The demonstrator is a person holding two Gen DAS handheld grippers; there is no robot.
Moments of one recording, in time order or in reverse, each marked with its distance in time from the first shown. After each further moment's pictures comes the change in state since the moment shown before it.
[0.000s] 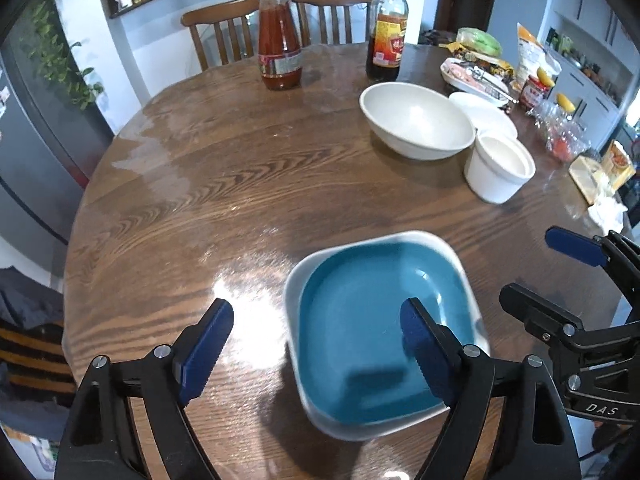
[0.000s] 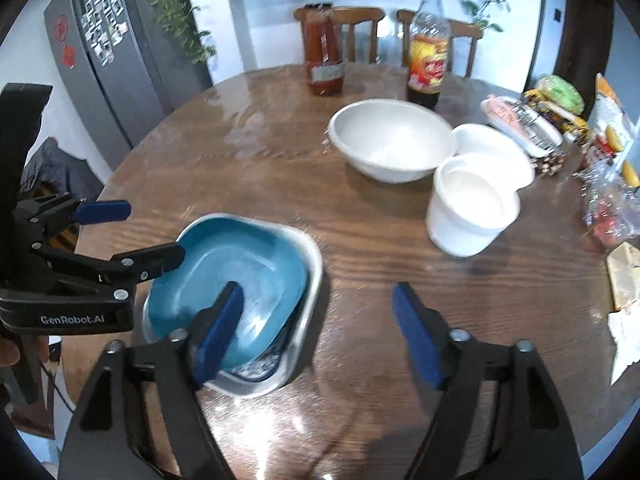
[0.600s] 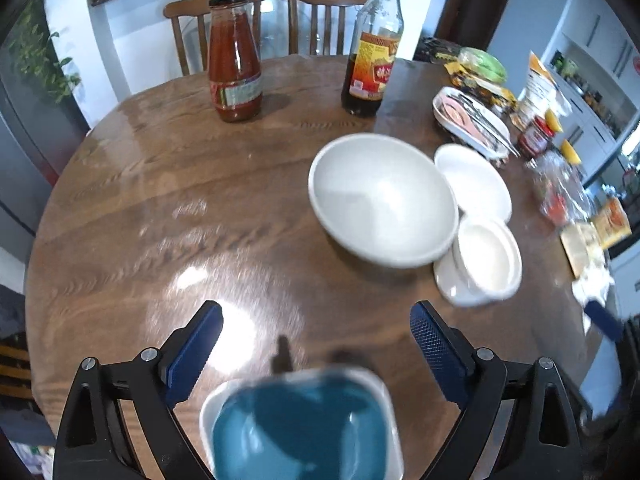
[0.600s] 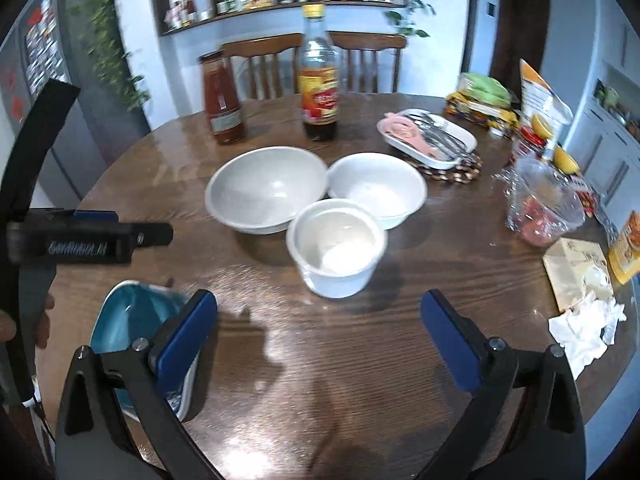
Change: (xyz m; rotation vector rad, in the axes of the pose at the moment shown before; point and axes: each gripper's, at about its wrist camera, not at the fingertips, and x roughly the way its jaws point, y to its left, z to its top) left arm 0.042 -0.042 0.106 -0.077 0.026 -0.060; right arm -0.023 -0.090 0.022 0.151 -0.081 -0.160
